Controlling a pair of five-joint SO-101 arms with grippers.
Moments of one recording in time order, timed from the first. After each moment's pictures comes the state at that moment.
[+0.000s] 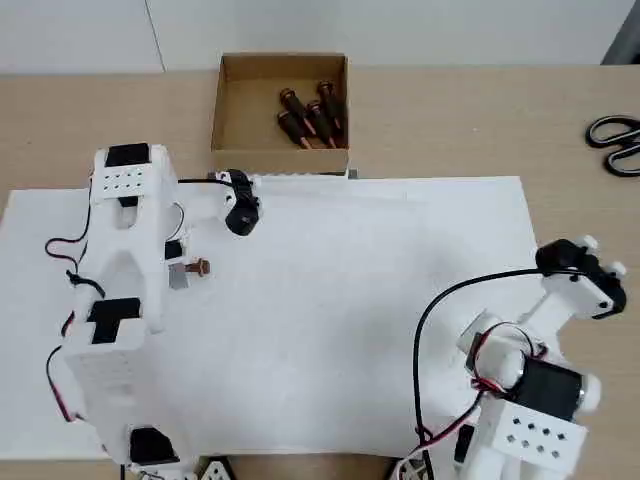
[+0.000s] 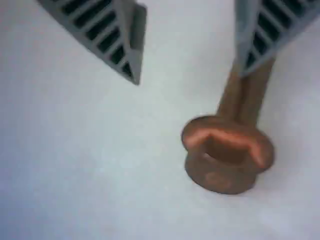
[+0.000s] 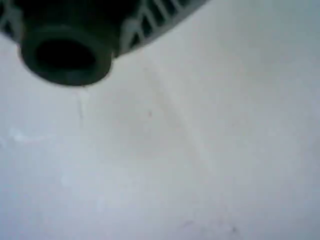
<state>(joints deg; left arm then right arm) -9.8 26.9 -11.2 98.8 -74.0 16.1 -67.4 51.3 90.8 -23.6</state>
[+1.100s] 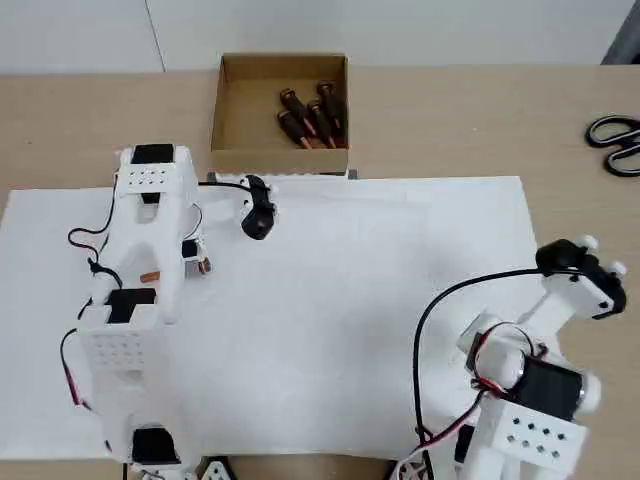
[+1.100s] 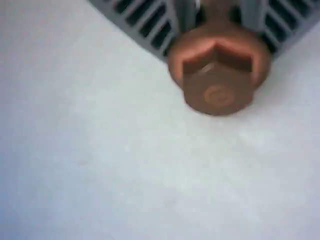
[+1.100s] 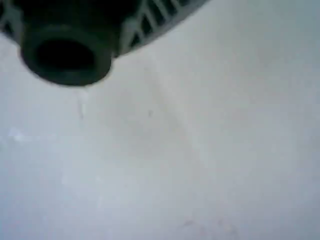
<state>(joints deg) -6.2 34.7 -14.8 98.7 -74.0 16.1 -67.4 51.3 90.8 -23.6</state>
